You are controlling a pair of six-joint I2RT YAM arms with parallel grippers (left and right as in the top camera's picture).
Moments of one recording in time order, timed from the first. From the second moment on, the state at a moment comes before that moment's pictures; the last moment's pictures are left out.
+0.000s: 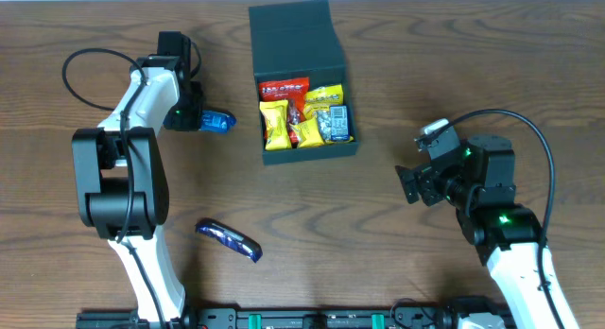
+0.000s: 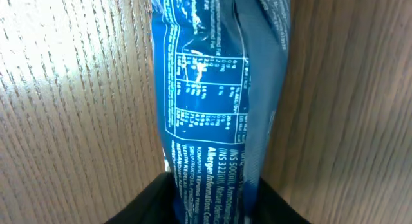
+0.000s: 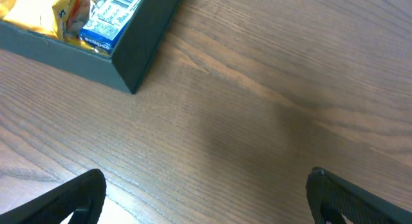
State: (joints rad) left arm 0.00 2.13 1.54 -0.81 -0.05 -1.51; right arm 0.07 1.01 0.63 -0.41 -0.19 -0.30
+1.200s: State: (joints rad) left arm 0.00 2.11 1.72 -0.86 0.09 -0.96; right arm 0.07 1.01 0.63 -0.41 -0.19 -0.30
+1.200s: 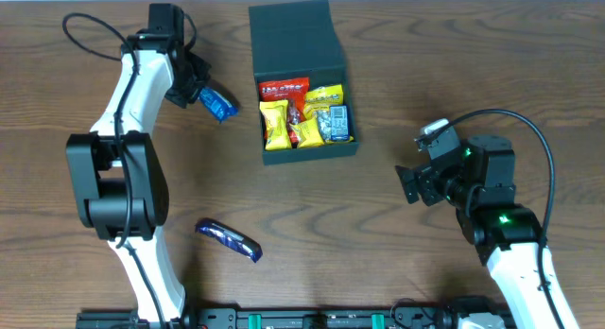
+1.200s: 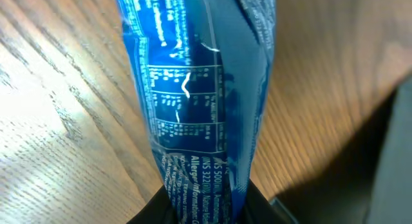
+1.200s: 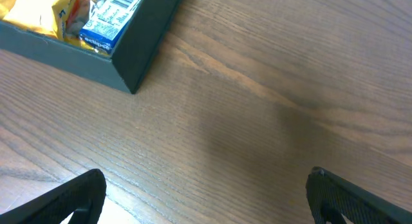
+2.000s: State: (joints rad) left arm -0.25 1.84 1.73 -0.86 0.13 -0.17; right arm 0.07 1.01 0.63 -0.41 -0.19 -0.30
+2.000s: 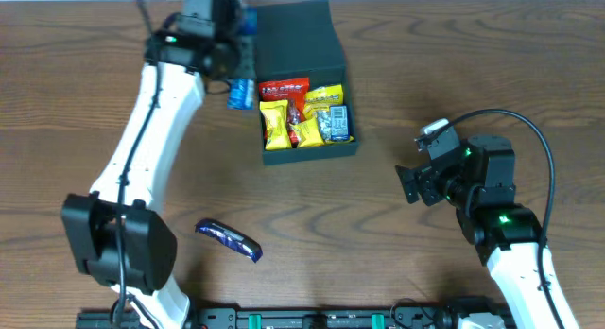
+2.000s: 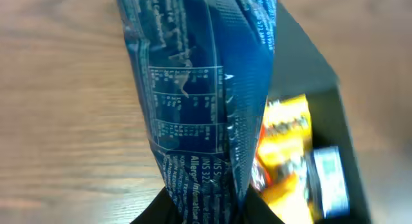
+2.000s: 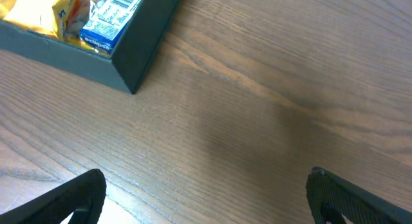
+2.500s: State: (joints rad) left arm -0.42 1.84 1.73 -0.90 0.15 0.55; right arm 0.07 1.01 0.63 -0.41 -0.19 -0.30
